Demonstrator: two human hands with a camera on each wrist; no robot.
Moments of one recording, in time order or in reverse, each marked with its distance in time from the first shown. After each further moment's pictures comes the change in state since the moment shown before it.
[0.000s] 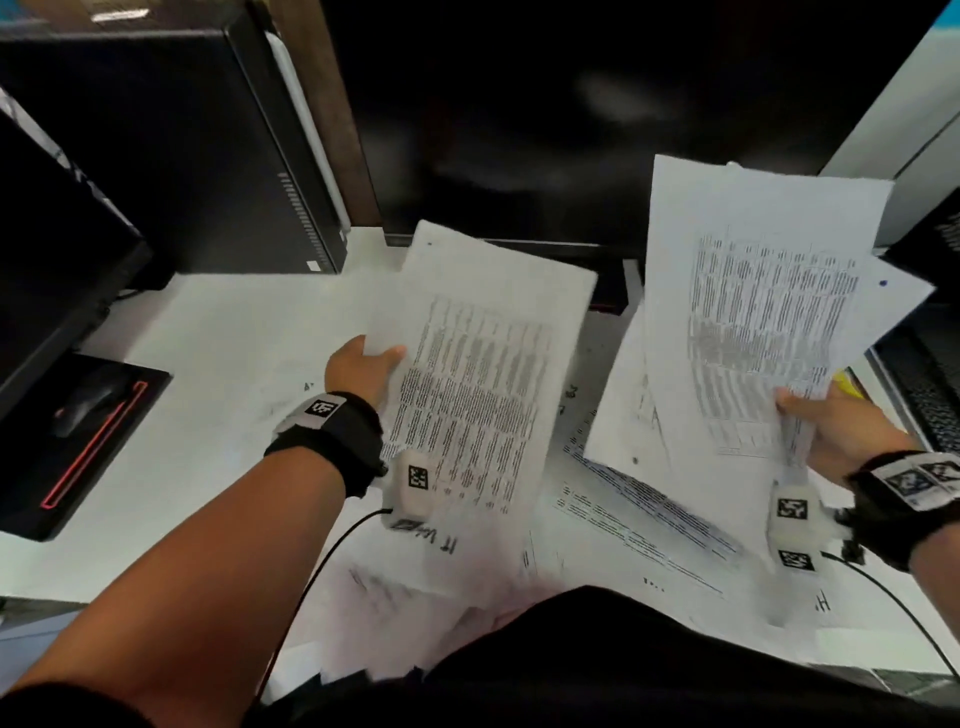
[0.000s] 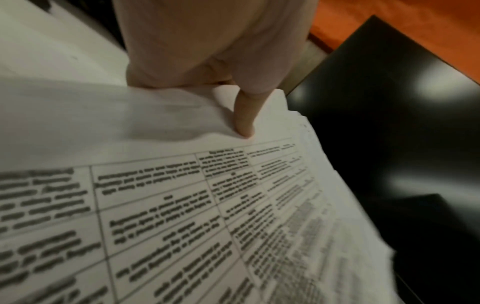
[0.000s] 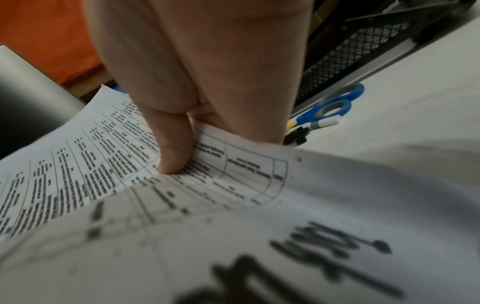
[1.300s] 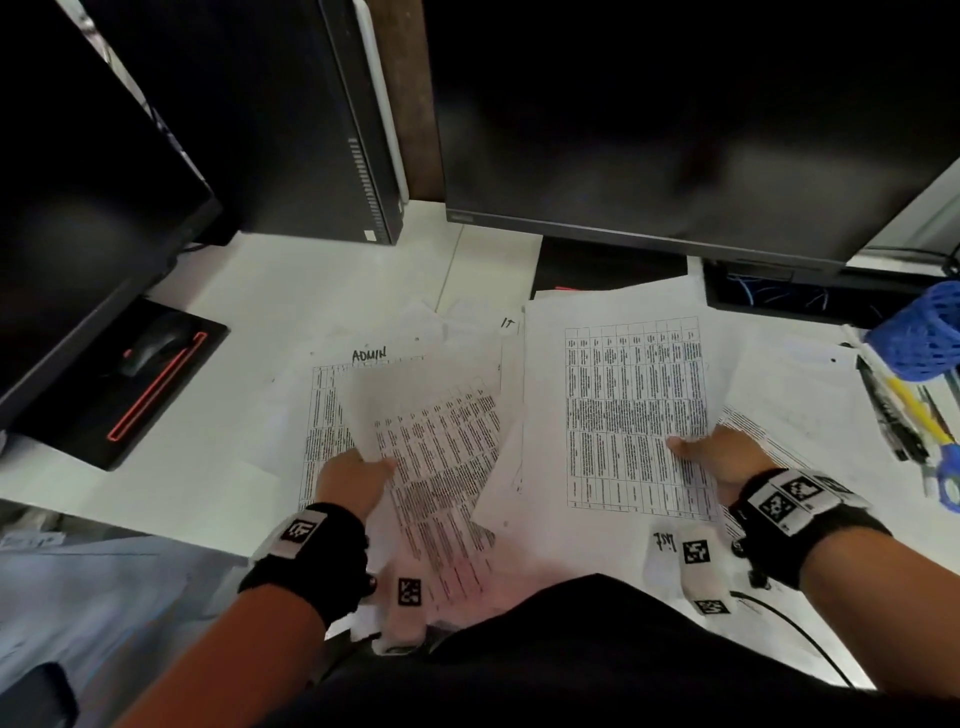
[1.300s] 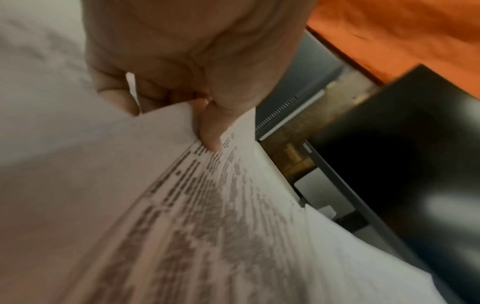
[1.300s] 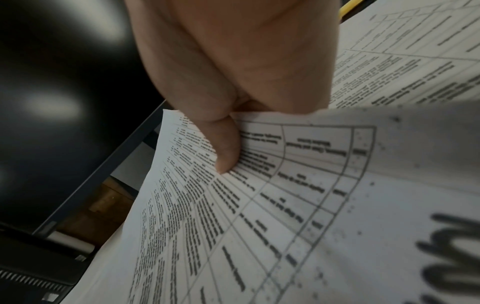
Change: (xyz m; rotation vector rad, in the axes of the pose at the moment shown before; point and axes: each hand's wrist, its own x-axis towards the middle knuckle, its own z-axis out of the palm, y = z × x) left_hand -0.065 -0.121 -0.047 0.261 -0.022 -0.382; right_hand -0.008 0.053 0.121 -1.006 0.045 0.263
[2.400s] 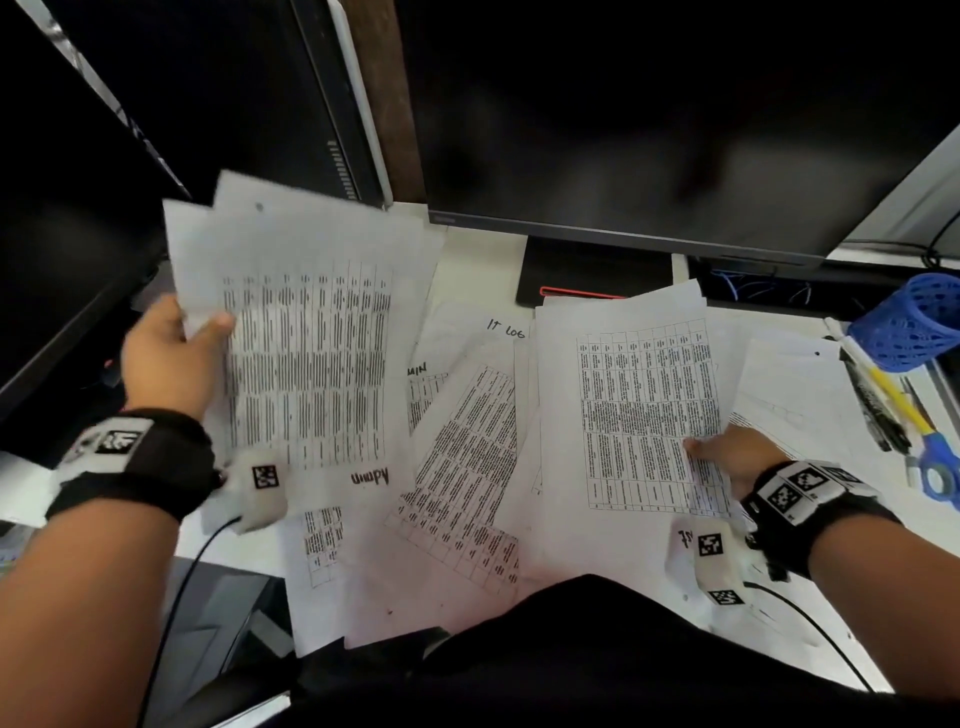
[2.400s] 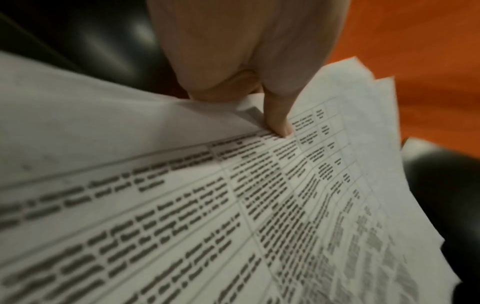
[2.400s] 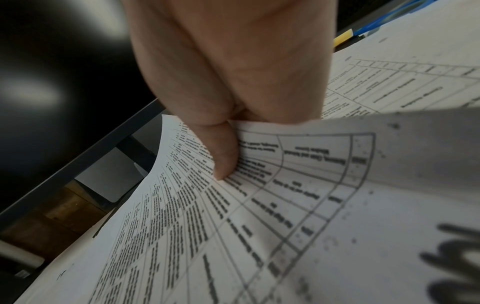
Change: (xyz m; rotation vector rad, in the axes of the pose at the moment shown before) left_hand 0.021 0.069 -0.138 -0.310 0.452 0.554; right_hand 0.026 0.021 -0.016 -0.104 0.028 0.004
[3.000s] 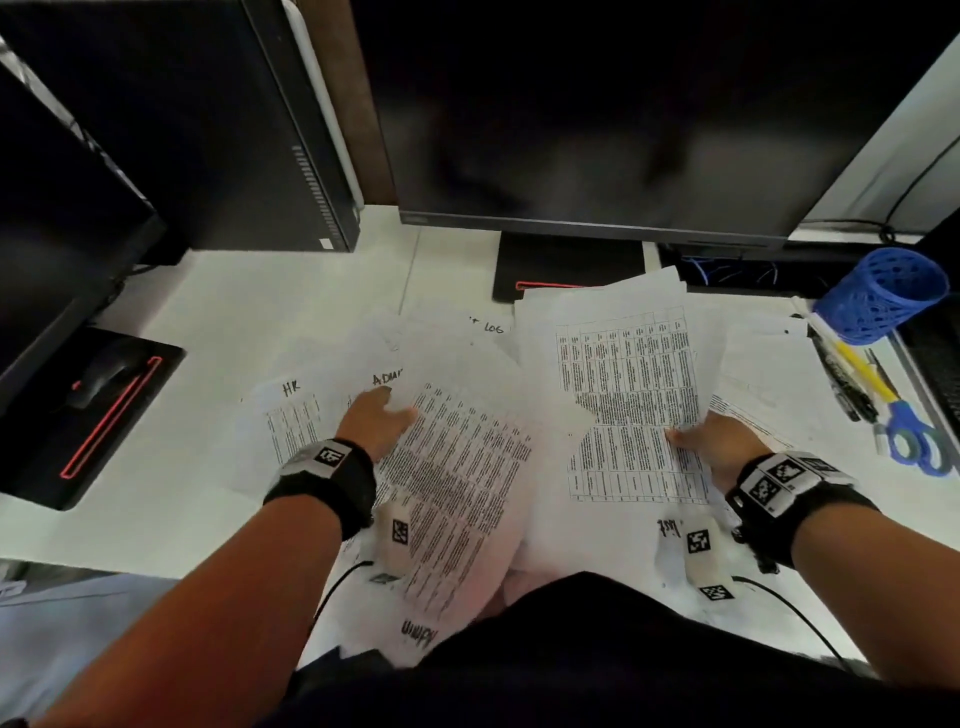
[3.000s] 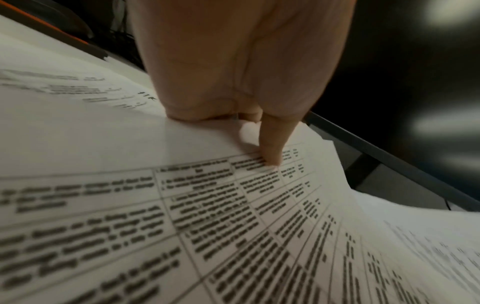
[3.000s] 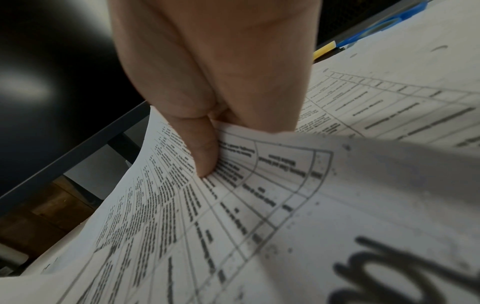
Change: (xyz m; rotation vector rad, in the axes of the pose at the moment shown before) left_hand -0.084 -0.008 0.129 0.393 -0.795 -0.248; right_hand 0.006 0.019 0.010 0.187 -0.020 -0.076
